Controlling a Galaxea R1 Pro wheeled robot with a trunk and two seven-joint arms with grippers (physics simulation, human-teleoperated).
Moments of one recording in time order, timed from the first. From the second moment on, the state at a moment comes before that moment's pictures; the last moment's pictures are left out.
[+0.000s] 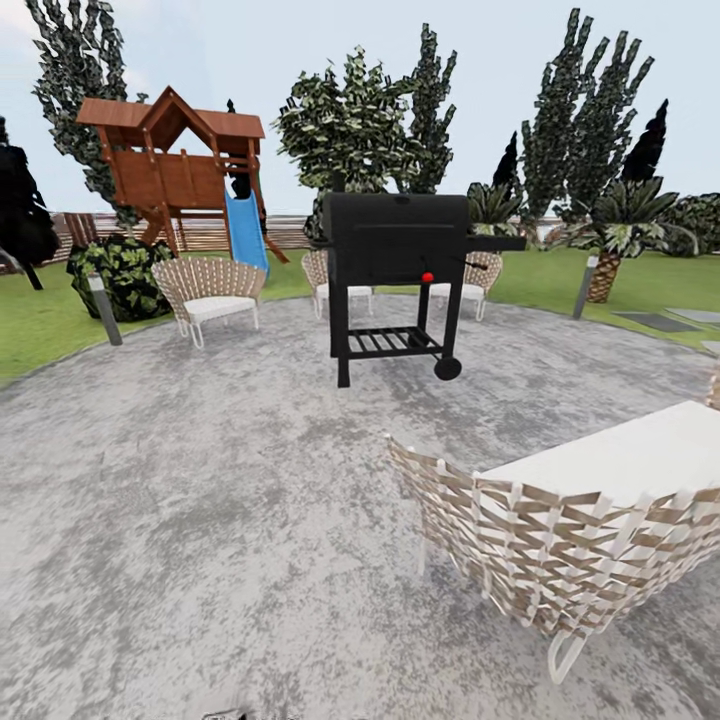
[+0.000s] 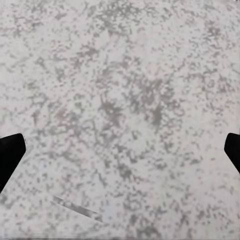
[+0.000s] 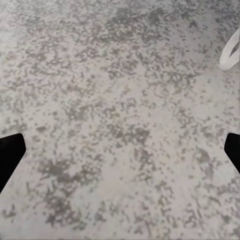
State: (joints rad) left arm -0.27 0.02 0.03 -0.34 0.10 -0.13 -0.01; right arm -0.01 -0.05 0.00 -0.51 0.01 -0.32 0.00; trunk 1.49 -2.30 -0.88
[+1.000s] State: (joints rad) left arm -0.27 0.04 0.03 -0.33 0.10 -0.17 -0.01; right arm -0.01 -0.05 0.00 -0.51 0.01 -0.32 0.00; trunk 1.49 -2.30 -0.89
